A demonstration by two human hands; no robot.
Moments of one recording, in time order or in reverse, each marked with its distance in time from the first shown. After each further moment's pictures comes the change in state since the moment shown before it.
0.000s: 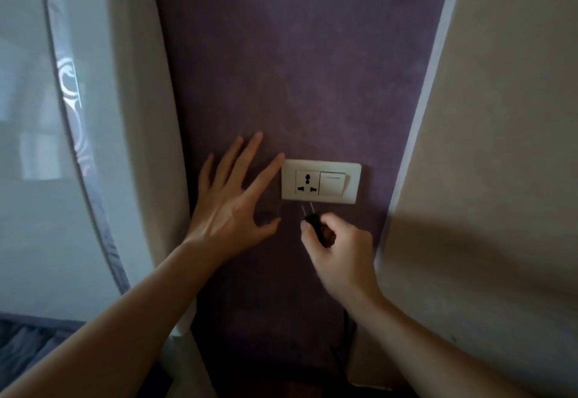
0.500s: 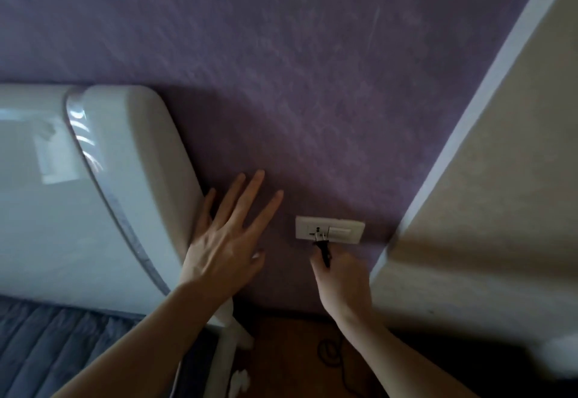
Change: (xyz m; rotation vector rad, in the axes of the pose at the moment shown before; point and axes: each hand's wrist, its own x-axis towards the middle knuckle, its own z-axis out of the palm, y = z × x) left_hand 0.051 -0.019 -0.110 0.006 -0.333 -0.014; right_hand 0.053 -0.066 -0.015 -0.253 -0.371 0.559
